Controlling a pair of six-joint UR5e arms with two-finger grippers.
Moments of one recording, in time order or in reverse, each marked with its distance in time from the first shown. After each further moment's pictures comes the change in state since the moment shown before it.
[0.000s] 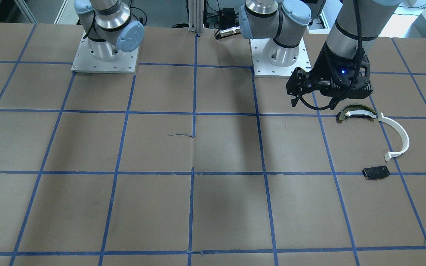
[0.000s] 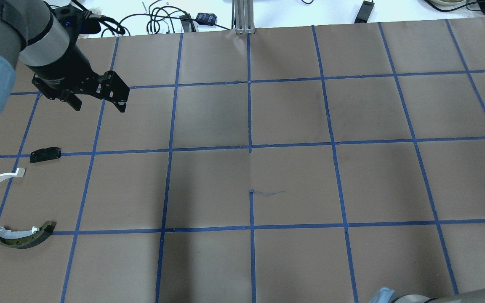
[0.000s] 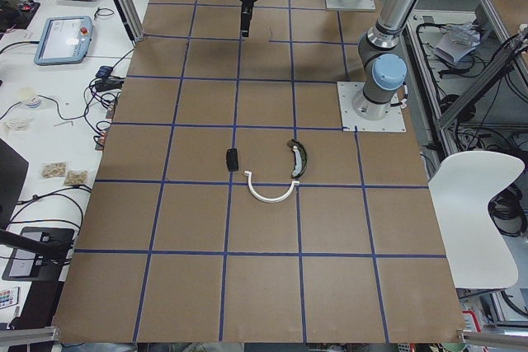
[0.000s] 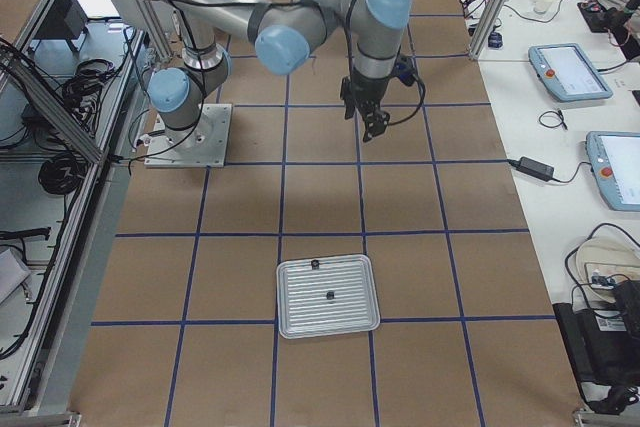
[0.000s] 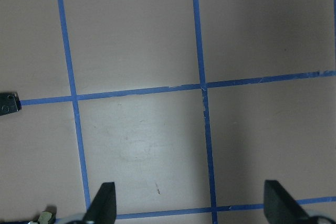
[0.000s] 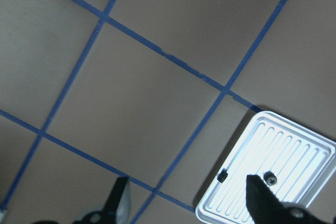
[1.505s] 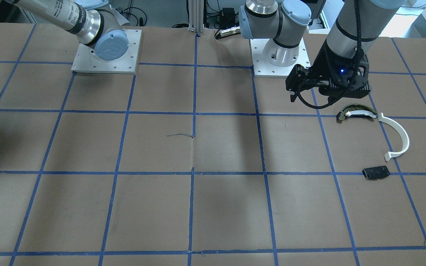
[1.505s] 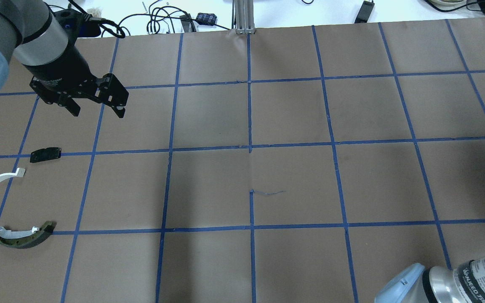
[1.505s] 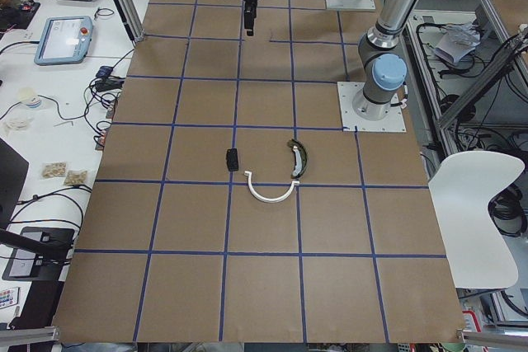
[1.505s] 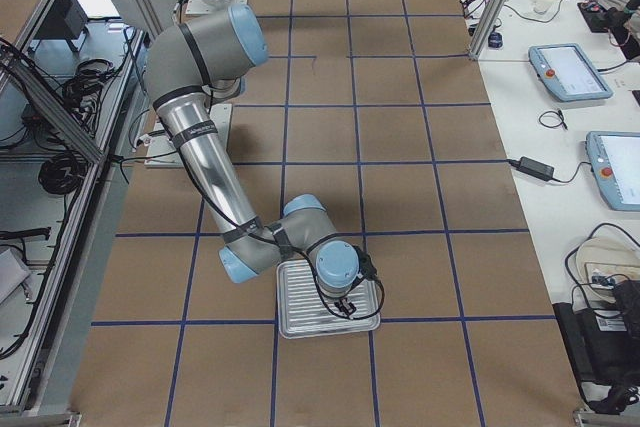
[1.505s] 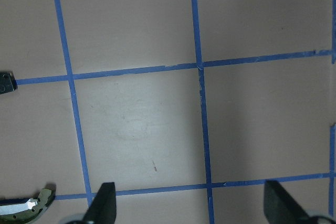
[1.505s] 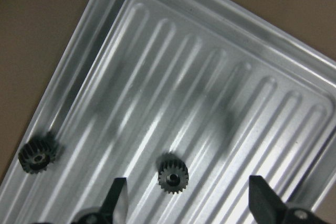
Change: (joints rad) left arm 0.001 -0.004 0.016 -0.066 0.001 -0.003; right arm -0.331 0.414 0.013 -0.429 0.137 -0.358
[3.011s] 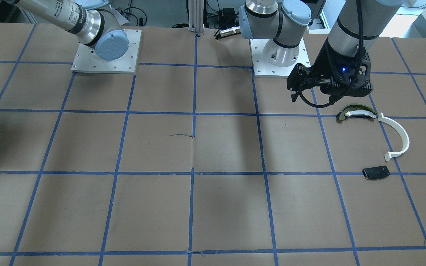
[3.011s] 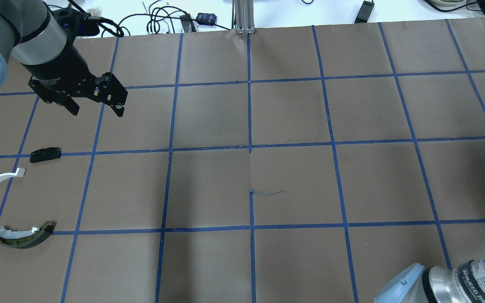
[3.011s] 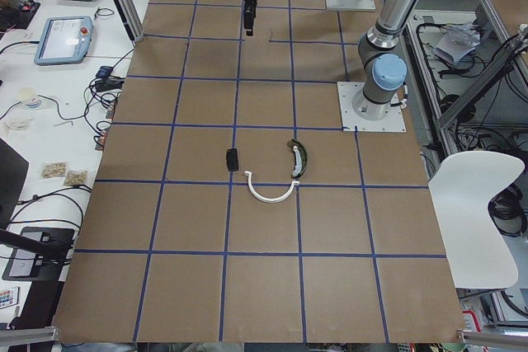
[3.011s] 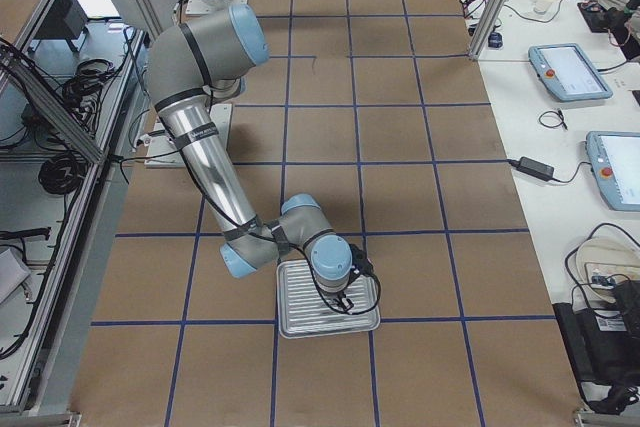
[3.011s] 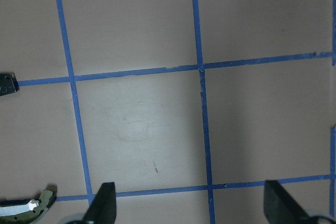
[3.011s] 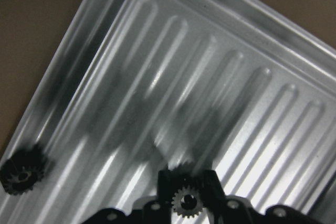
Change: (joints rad) left arm 0.004 0.002 0.001 0.004 0.000 0.003; right arm 0.002 -0.012 0.088 -0.135 -0.003 -0.016
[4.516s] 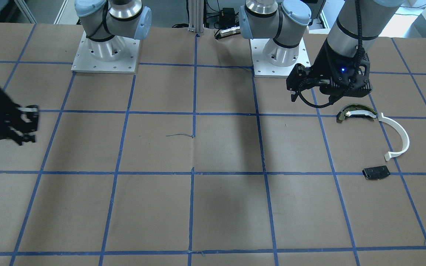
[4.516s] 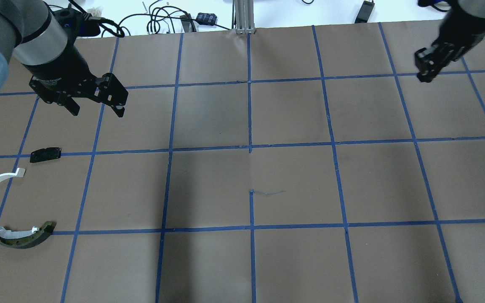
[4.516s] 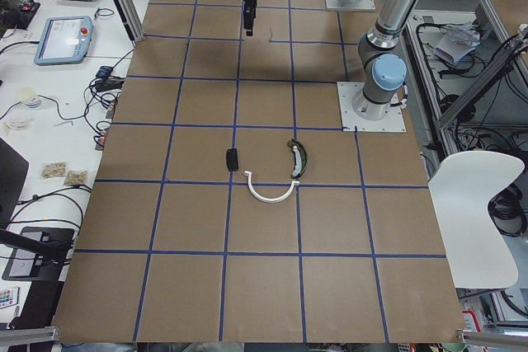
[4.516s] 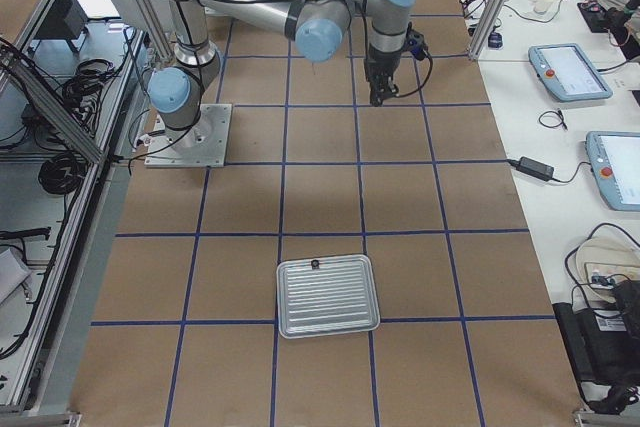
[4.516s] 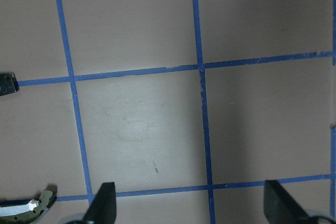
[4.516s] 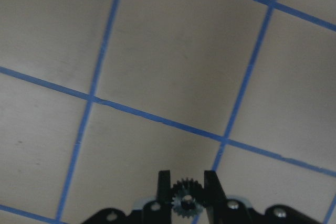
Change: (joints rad) left arm -0.002 -0.002 -0.001 0.001 0.001 0.000; right arm 0.909 -0.484 -0.002 0.512 -0.066 1.246
